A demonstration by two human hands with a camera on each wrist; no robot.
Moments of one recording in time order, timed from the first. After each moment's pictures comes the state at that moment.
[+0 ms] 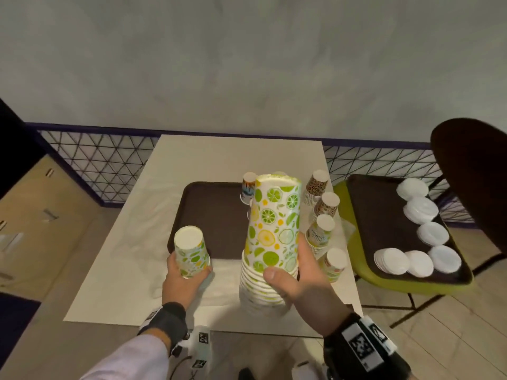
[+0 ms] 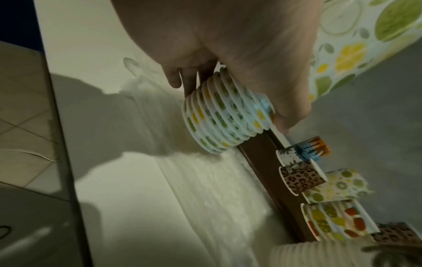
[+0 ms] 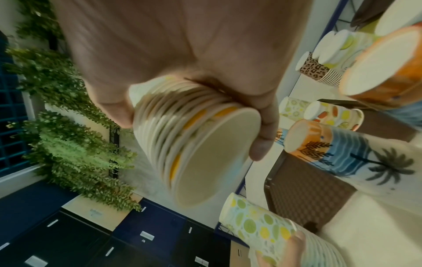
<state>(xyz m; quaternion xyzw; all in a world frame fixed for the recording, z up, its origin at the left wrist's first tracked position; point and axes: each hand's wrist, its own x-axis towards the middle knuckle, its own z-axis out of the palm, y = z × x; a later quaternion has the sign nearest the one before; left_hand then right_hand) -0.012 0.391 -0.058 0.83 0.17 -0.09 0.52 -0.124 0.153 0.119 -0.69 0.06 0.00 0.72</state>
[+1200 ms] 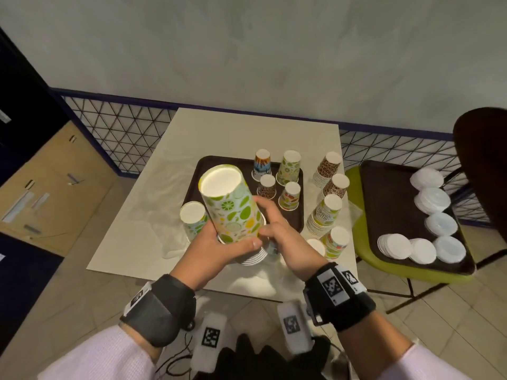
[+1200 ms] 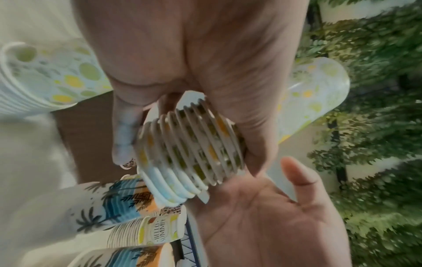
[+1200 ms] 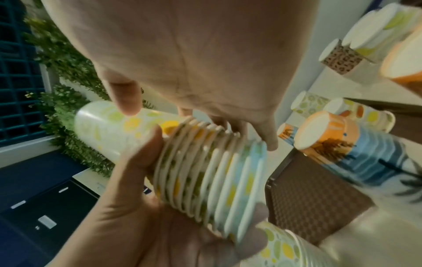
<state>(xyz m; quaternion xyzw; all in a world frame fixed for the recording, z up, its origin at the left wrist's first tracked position) -0.073 0.349 0.090 0.72 -0.05 -0.22 0.66 -0.102 0.167 0.127 -0.71 0.00 0.14 0.69</state>
